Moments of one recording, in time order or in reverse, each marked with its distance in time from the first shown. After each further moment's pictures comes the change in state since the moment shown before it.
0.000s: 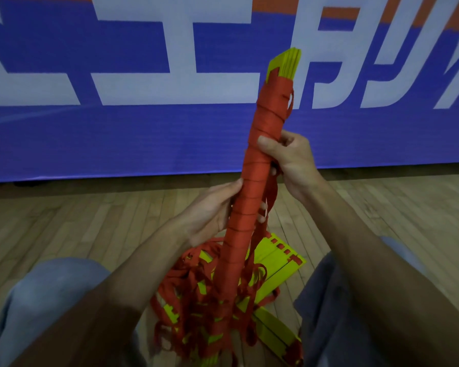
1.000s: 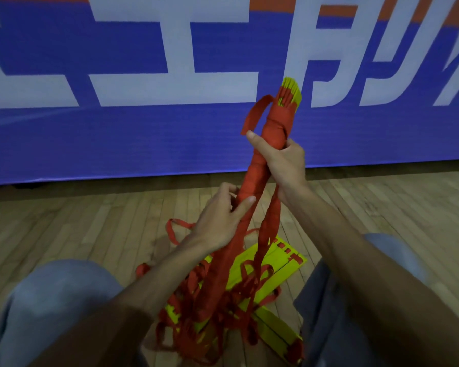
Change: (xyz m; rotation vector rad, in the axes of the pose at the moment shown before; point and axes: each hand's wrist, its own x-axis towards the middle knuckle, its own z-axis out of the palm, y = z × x) left_hand 0.007 -0.024 0.009 0.887 0.444 0.146; right_hand 0.013 0.027 0.011 -0.121 0.353 0.162
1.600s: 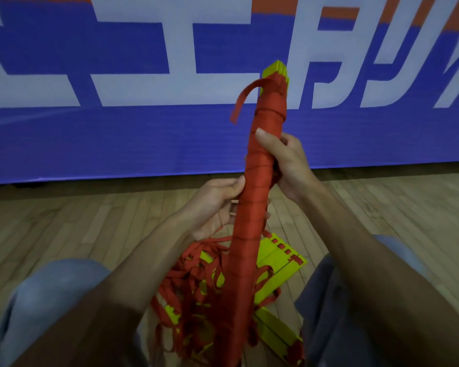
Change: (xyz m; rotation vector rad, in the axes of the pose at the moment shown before) left_hand 0.006 0.016 -0.029 -0.835 -0.416 -0.130; right_hand -0.018 -0.026 -0.013 0.216 -0.417 -0.084
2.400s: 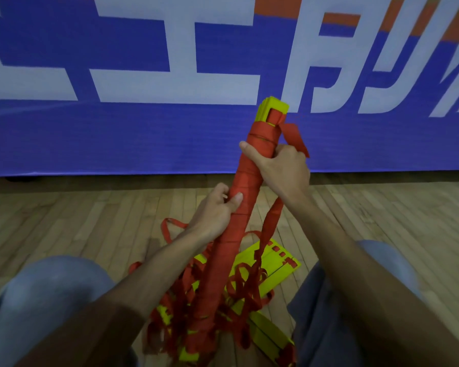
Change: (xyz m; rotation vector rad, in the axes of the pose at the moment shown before) left_hand 0.012 -0.029 -0.003 0.470 0.432 0.006; right_hand 0.009 0.019 -0.001 -0.948 0.406 -0.005
